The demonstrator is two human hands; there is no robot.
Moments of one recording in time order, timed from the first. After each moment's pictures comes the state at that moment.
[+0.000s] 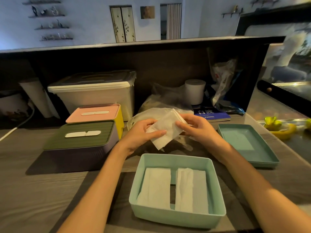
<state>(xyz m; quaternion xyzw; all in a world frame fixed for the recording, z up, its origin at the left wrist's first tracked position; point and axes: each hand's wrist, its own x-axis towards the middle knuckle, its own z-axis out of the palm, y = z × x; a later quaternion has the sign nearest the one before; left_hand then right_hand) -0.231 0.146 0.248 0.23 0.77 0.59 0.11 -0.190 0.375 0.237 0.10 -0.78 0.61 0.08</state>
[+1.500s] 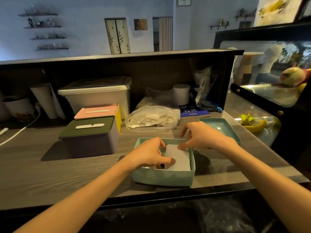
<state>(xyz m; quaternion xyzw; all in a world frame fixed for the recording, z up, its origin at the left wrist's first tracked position) -0.087 0.167 0.280 0.22 0.92 0.27 0.19 -0.076 0.364 0.298 -0.02 -0.99 0.17 -0.02</state>
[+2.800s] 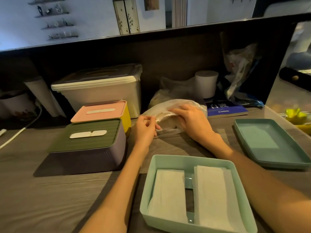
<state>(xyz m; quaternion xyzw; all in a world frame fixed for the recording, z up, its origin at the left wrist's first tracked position) -0.270 0.163 0.209 0.00 0.74 0.66 -0.09 -0.266 0.346 0.211 0.20 -0.91 0.18 0.33</state>
